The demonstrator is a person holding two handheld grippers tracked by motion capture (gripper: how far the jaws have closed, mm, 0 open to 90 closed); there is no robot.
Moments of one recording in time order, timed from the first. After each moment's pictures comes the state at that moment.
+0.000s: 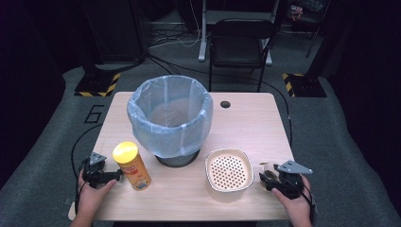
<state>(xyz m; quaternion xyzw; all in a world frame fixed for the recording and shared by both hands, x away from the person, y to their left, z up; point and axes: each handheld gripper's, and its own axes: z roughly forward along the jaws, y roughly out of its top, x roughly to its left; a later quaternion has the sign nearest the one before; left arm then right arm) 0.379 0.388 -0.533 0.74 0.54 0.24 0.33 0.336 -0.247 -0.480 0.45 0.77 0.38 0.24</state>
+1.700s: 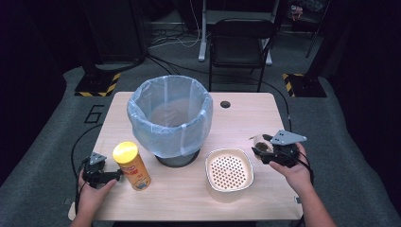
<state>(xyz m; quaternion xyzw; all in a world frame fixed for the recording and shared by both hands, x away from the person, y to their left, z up) 0.380 0.388 -0.533 0.74 0.54 0.24 0.33 0.399 -0.227 -0.406 0.29 0.83 0.41 0.26</state>
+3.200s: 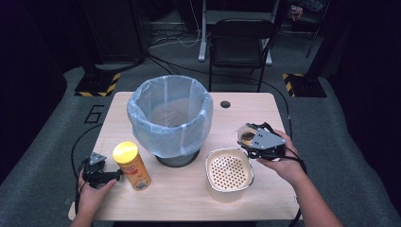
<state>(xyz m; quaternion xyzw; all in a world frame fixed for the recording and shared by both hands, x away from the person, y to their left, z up) 0.380 0.388 -0.533 0.74 0.54 0.24 0.33 0.396 -0.172 -0.370 0.09 0.84 0.37 0.38</state>
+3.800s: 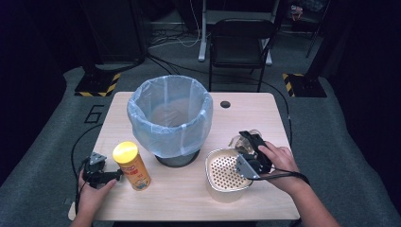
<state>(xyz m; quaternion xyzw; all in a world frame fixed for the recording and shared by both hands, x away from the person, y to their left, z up) 0.380 0.388 -0.533 0.74 0.54 0.24 0.33 0.354 -0.135 -0.386 -0.08 0.81 0.17 0.55</state>
